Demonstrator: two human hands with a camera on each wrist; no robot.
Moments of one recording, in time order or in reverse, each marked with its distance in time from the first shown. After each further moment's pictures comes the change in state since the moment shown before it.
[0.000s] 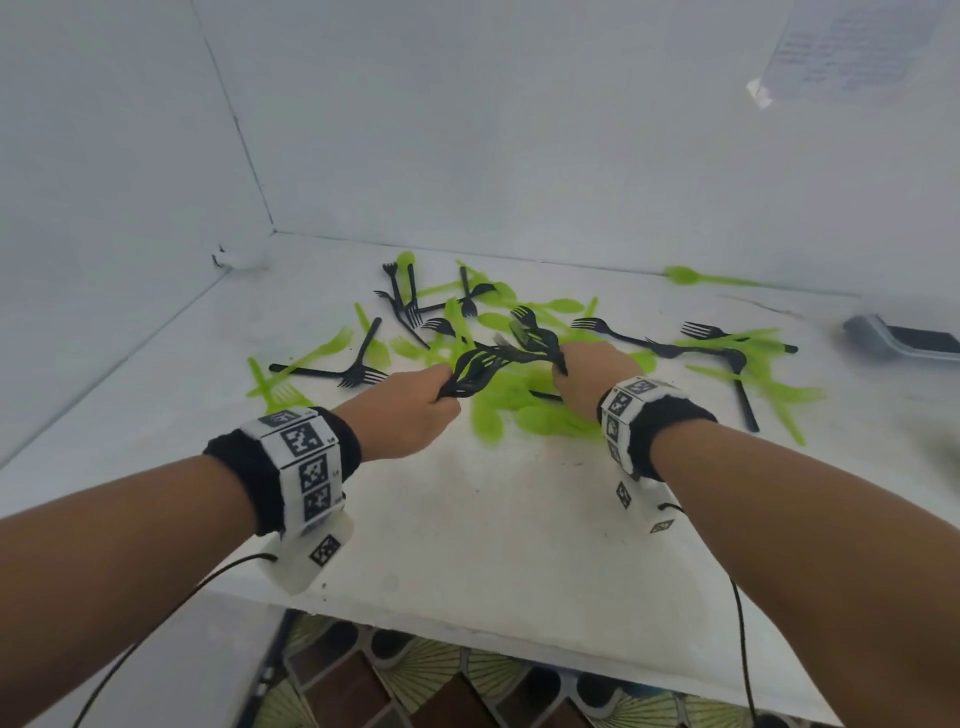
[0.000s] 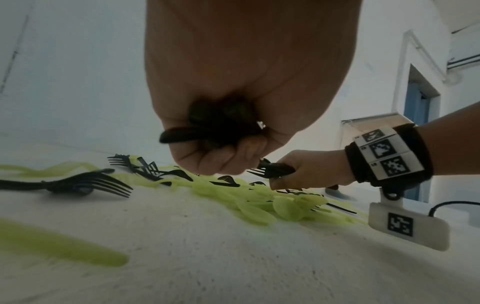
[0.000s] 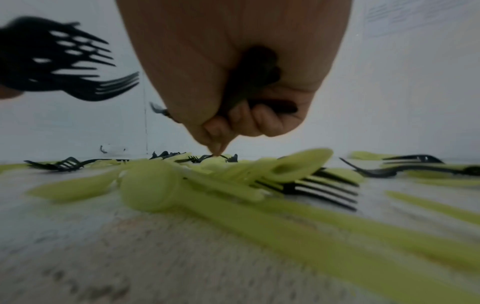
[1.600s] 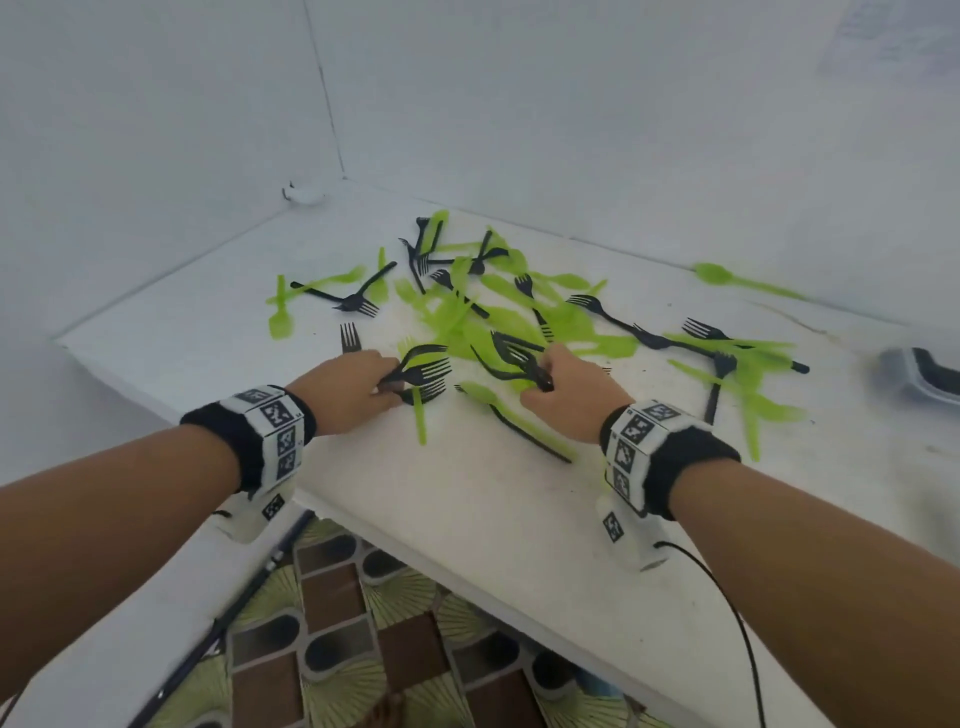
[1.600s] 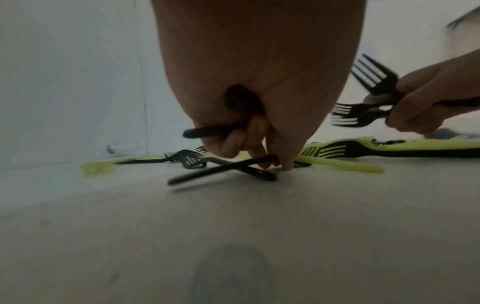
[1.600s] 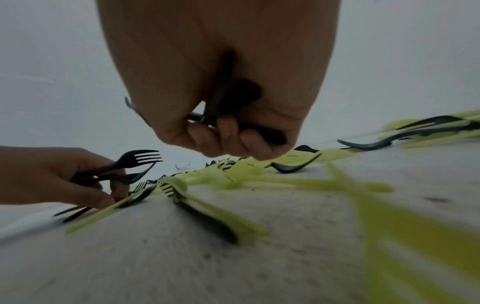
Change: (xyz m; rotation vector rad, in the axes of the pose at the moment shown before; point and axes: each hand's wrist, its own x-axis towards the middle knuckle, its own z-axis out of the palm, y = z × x) left_hand -0.032 0.010 0.073 0.286 0.166 -0.181; right_hand -0.072 0.072 -0.010 0.369 -0.184 -0.335
